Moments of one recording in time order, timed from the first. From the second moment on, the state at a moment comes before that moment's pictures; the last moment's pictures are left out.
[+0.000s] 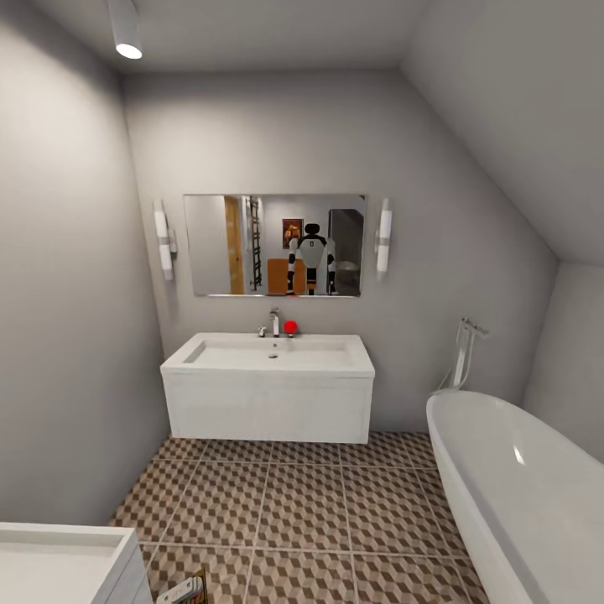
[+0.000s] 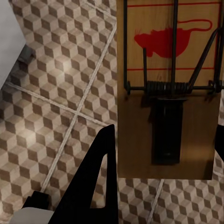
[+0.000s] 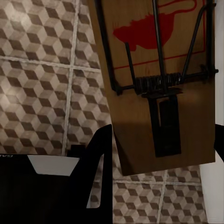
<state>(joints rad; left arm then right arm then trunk) -0.47 0.02 0.03 0.04 0.40 -0.04 -0.06 -0.47 -0.04 0.81 -0.04 -0.67 0.27 -0.08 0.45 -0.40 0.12</state>
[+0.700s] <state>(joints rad) -0.47 0.02 0.03 0.04 0.40 -0.04 -0.06 -0.46 -0.04 0.81 -0.04 -0.67 0.26 -0.08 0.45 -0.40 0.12</state>
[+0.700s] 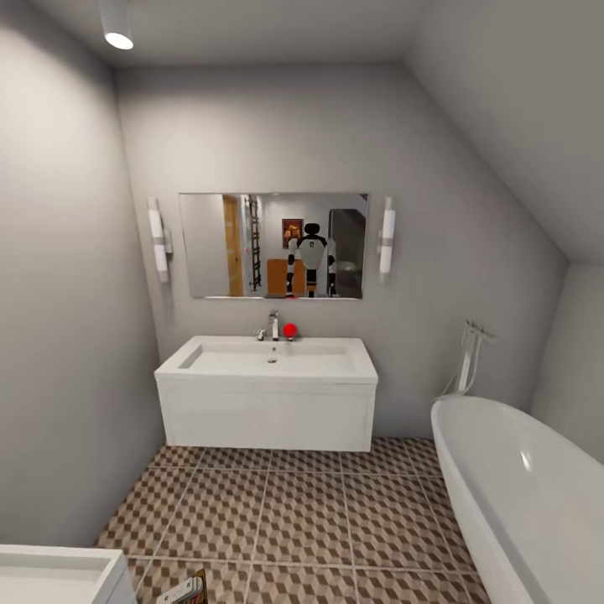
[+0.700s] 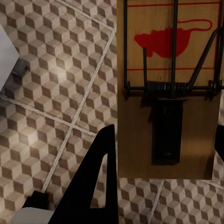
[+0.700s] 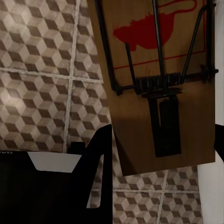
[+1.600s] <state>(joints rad) -0.47 0.02 0.03 0.04 0.40 -0.04 -0.06 -0.46 -0.04 0.81 -0.04 -0.67 0.26 -0.08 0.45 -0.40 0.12</state>
